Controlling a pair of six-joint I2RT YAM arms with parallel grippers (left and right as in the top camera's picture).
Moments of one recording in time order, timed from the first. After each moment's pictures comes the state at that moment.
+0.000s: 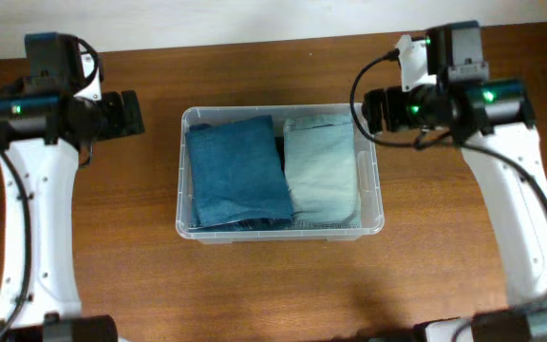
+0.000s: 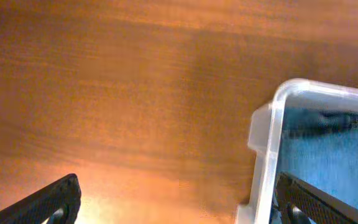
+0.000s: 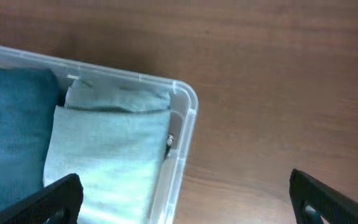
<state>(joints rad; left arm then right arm) 0.05 1.64 1.79 -1.16 -0.06 -0.06 0.07 1.53 1.64 -1.05 -0.10 -0.05</state>
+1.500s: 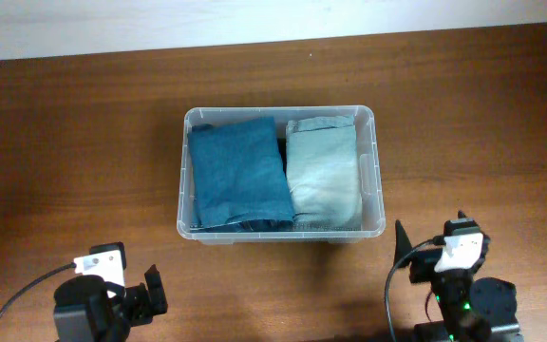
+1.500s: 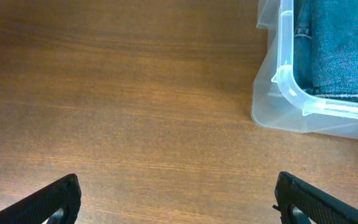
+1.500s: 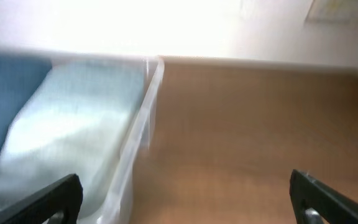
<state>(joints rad) 0.05 0.42 0.72 -1.11 -0.06 -0.05 0.04 0.03 0.36 -0.55 0.01 -0.05</state>
